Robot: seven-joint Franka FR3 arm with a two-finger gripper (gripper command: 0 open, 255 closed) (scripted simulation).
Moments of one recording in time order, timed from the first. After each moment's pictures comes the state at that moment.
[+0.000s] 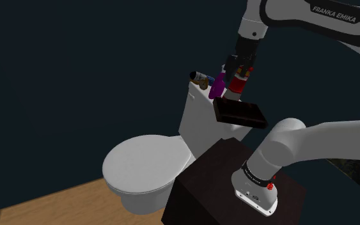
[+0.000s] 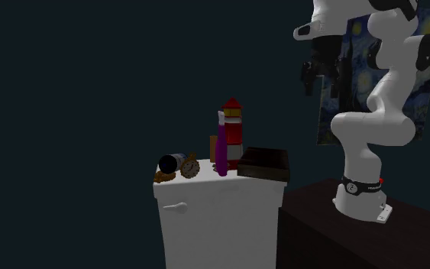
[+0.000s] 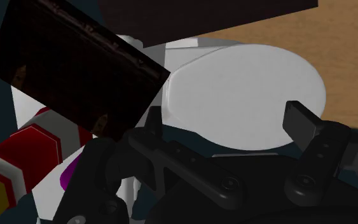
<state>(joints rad) -0.02 -0.82 0.02 -2.33 -0.05 1.46 0.17</state>
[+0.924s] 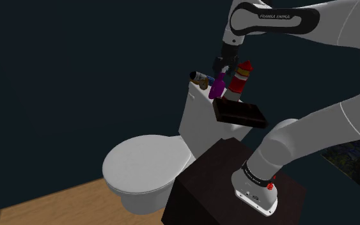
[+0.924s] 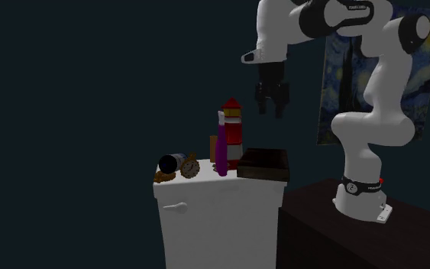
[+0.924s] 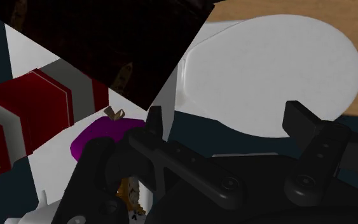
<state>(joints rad) -0.08 -0.47 -0.15 -2.24 -0.13 1.70 0.02</state>
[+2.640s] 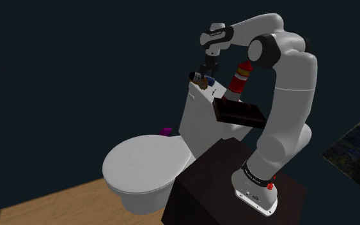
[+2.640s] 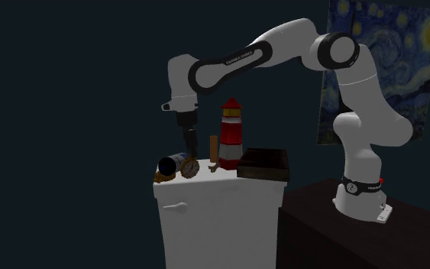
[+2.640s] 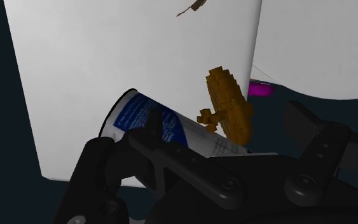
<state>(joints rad) -0.23 0.44 -0.31 -1.57 0.05 1.88 -0.31</state>
